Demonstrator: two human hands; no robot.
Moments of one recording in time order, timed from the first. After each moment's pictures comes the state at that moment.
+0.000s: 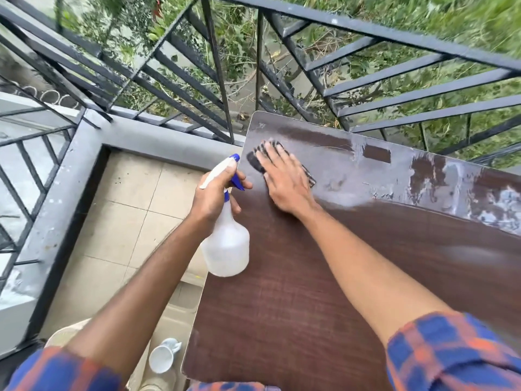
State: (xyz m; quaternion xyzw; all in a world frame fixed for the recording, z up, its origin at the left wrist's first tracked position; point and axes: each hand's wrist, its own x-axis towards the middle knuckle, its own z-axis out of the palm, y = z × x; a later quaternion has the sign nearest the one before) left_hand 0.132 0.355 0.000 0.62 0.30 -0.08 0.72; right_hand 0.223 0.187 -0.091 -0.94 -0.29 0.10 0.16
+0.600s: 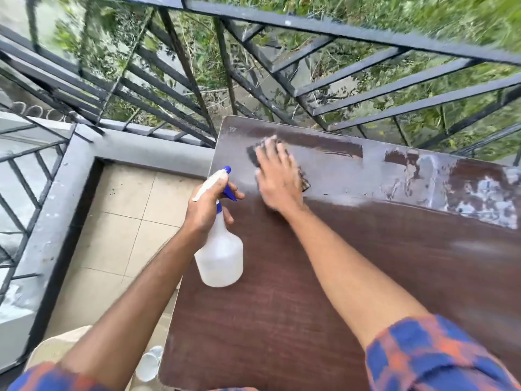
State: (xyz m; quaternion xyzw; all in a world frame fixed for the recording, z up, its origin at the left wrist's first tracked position) left_hand 0.132 0.299 -0.001 0.64 0.30 -0.07 0.70; right_hand 0.231 0.150 -0.091 -0.97 -0.19 0.08 0.14
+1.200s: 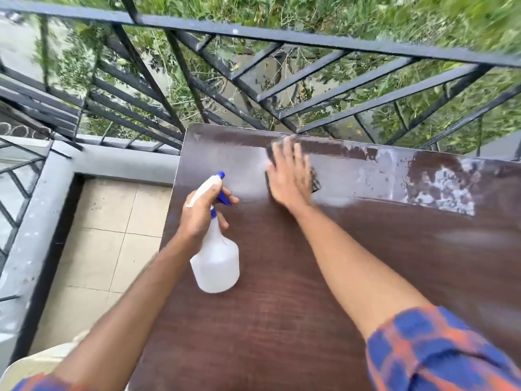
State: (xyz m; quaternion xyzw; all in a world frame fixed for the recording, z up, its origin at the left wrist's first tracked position) left_hand 0.142 0.239 0.004 0.66 0.28 -0.09 0.69; right_hand 0.253 0.062 -0.088 -0.98 -0.08 0.09 0.14
